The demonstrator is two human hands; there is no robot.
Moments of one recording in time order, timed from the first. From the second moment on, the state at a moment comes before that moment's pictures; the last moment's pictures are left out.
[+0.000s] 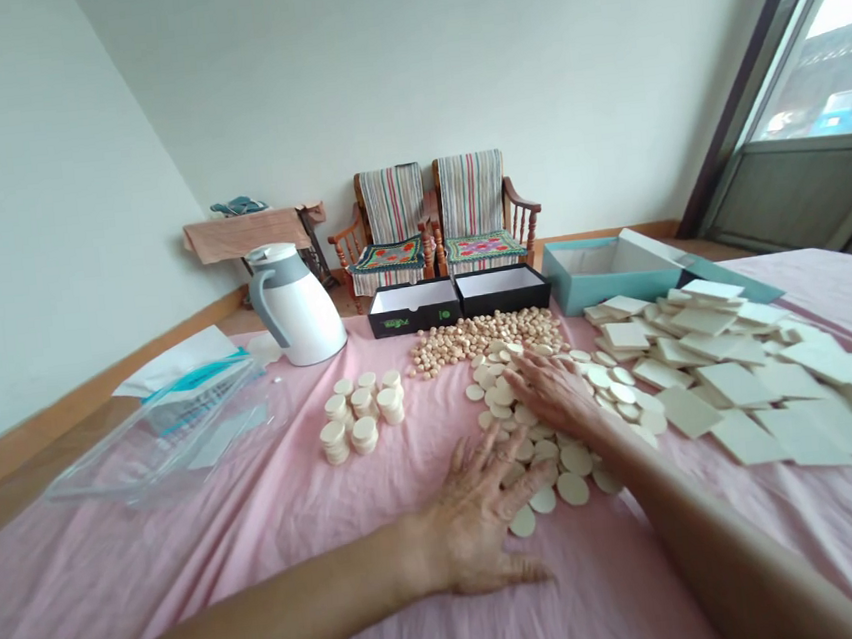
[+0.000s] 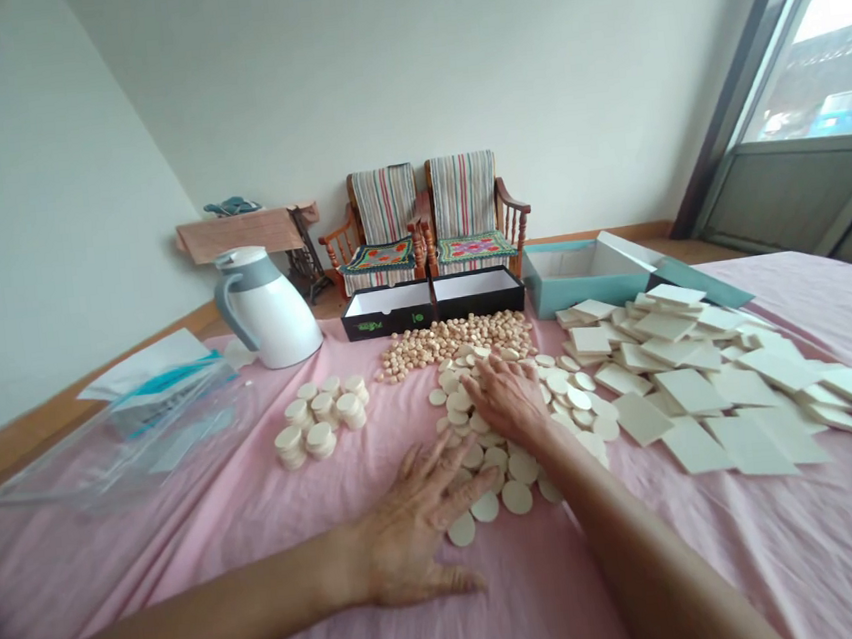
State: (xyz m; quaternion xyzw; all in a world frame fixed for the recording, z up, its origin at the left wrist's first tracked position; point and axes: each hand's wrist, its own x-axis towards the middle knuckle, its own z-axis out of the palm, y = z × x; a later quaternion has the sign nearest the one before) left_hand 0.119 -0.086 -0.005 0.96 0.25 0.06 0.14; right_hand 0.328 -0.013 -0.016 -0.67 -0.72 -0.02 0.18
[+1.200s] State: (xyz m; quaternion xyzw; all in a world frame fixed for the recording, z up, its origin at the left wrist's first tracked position) left_hand 0.101 -0.056 -0.027 0.93 0.33 0.17 0.07; right_hand 0.303 -0.027 -0.010 -0.65 -0.74 -0.02 0.17
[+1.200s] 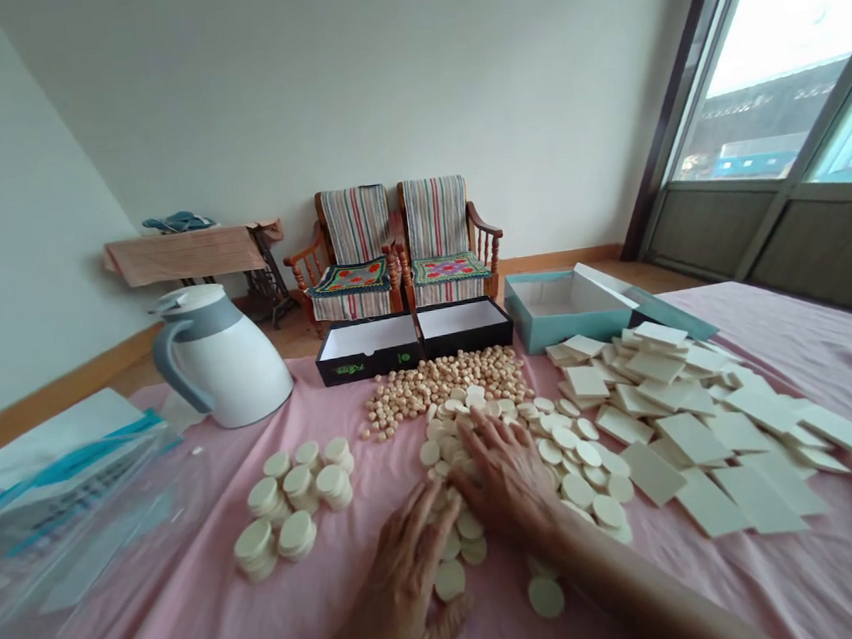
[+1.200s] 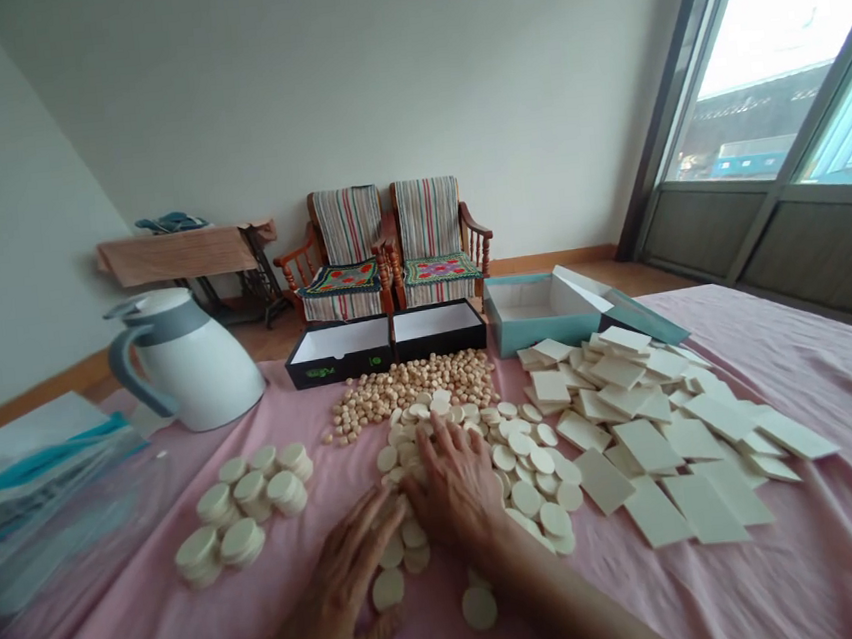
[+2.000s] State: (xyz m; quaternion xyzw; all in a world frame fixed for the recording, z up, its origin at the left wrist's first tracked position) left_hand 0.114 -0.064 -0.018 0.93 0.31 0.18 0.08; right_hand 0.312 -0.035 -0.022 -0.64 -0.75 -0.05 0.18
